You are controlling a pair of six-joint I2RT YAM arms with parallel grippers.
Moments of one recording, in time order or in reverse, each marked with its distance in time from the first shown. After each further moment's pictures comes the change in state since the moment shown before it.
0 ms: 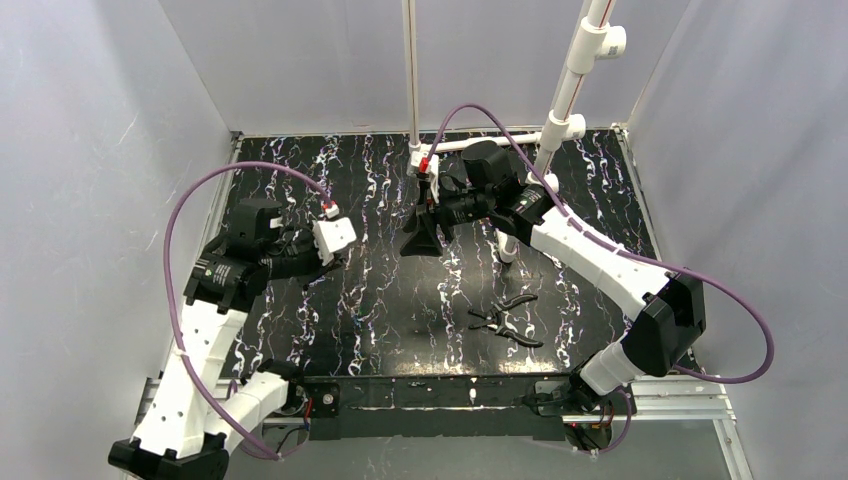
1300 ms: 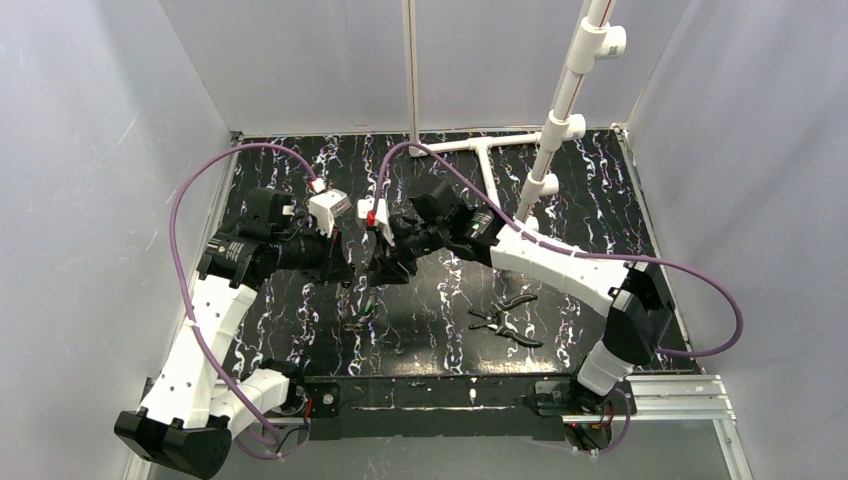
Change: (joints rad) left arm -0.002 0.121 0.041 -0.061 -0.002 -0.718; right arm 0.225 0.113 0.032 0.015 0.126 -0.162
